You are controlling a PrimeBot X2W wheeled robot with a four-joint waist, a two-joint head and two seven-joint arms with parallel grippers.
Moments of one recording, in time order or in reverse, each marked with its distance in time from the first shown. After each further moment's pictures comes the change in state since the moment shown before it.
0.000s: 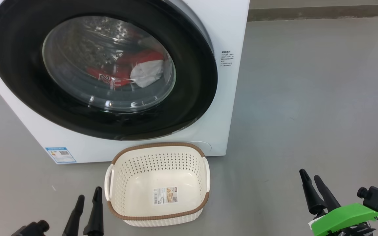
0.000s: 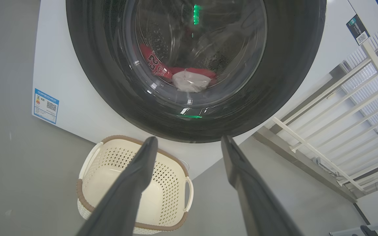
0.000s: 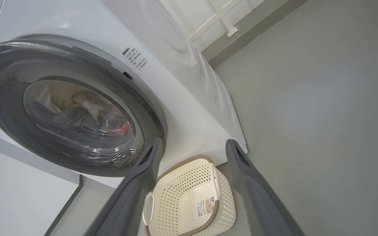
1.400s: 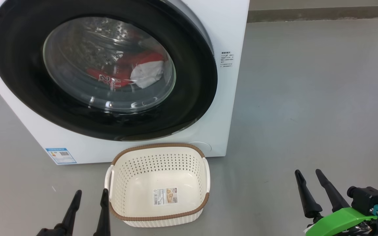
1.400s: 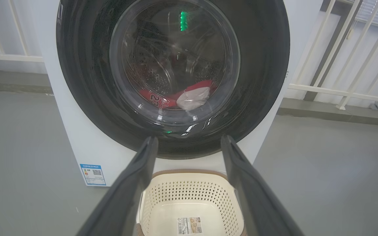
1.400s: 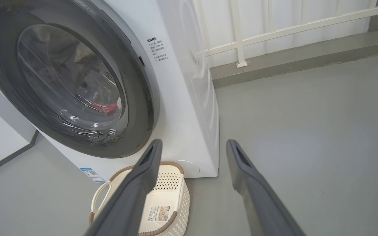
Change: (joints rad) left arm 0.040 0.011 -0.026 -0.063 0.491 0.034 -0.120; right arm -0.003 -0.031 0.033 0.001 -0.372 0.000 -0.122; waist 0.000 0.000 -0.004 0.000
